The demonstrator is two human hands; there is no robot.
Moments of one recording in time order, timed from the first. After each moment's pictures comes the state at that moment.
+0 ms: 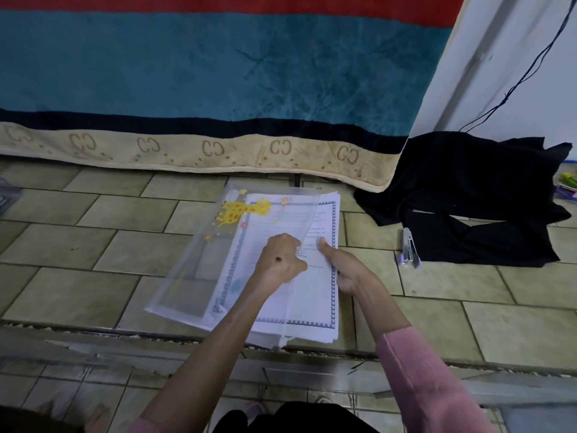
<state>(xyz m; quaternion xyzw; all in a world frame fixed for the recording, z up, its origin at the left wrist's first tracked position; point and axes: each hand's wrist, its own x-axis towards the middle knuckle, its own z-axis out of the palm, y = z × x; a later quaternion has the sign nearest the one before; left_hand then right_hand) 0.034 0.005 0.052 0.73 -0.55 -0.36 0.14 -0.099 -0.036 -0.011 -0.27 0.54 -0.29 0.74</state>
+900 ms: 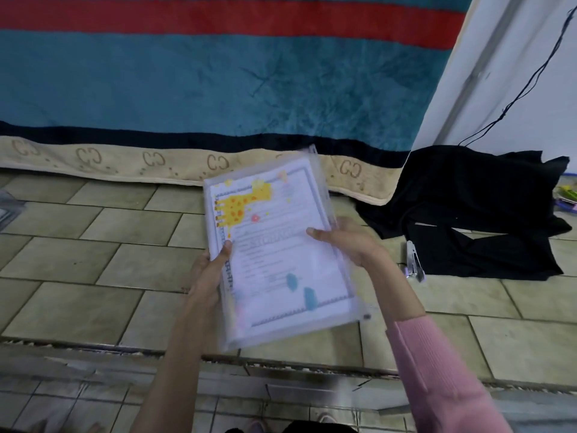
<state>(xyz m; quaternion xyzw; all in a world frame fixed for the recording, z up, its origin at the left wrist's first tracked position) 0.147 0.008 -0.008 0.65 -0.21 -0.46 0.57 -0.090 -0.061 0.070 -0.54 0.53 -0.27 0.60</state>
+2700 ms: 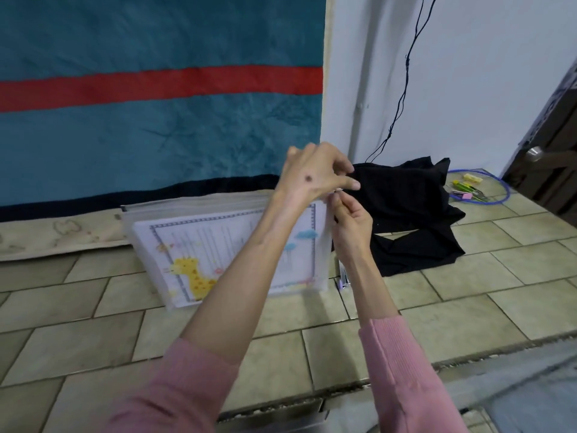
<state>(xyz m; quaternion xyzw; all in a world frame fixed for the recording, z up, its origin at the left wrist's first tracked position) -0.100 -0.082 0.223 0.48 -0.83 -0.06 0.26 -0.184 -0.060 0.112 -0.34 0.43 -0.72 0.43</state>
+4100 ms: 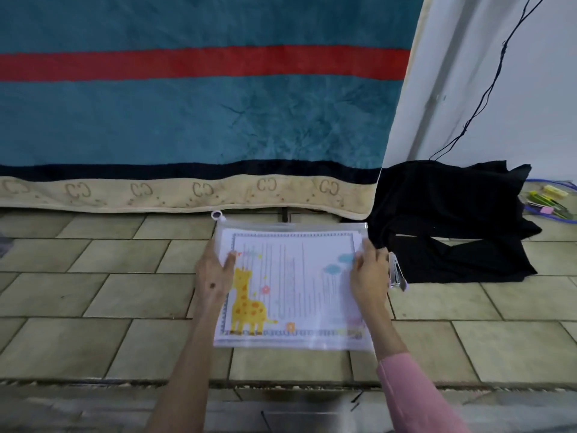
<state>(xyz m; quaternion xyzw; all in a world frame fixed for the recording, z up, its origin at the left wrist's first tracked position) 0.127 -0.019 0.006 0.76 -0.49 -0.18 0.39 -0.144 -0.044 -0.005 -0.55 0.74 -0.34 0.16</state>
